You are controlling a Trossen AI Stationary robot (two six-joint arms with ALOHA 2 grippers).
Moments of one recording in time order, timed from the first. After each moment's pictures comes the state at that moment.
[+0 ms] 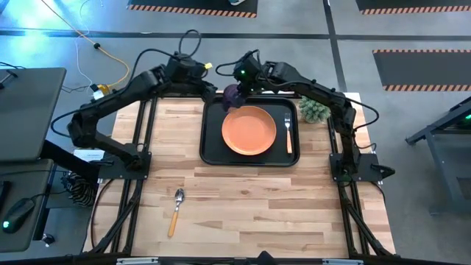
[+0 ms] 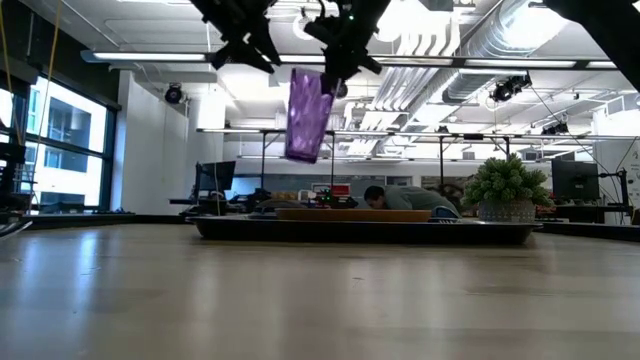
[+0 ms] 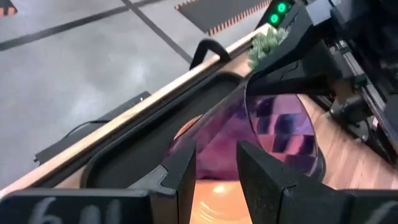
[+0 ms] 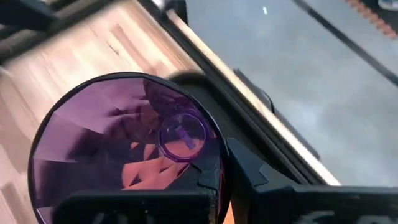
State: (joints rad) left arm 0.56 1.39 1.42 -0.64 0.02 -0.31; right arm -0.40 2.02 2.21 -1.07 0.19 0.22
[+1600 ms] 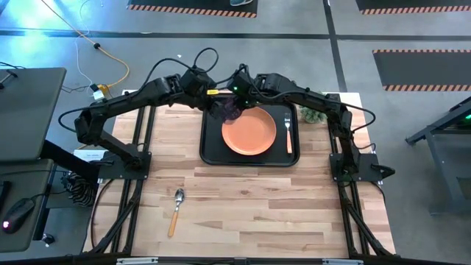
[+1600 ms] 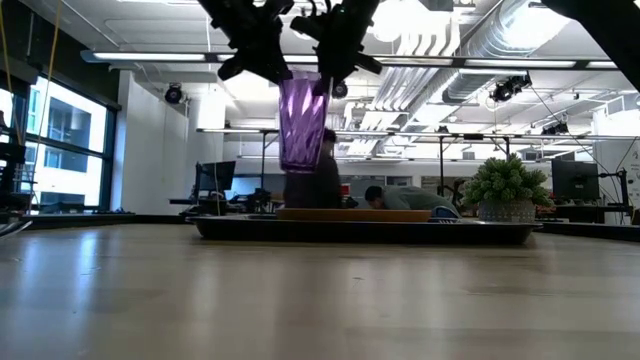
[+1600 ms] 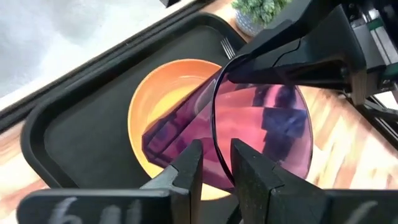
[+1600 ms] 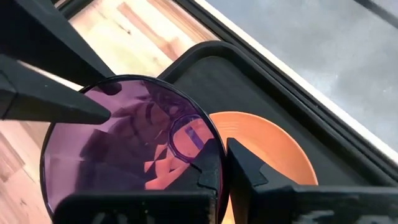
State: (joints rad) left arm 0.44 1.46 1.42 -0.74 0.05 -0.42; right arm -0.30 2.04 2.21 -1.14 0.23 0.42
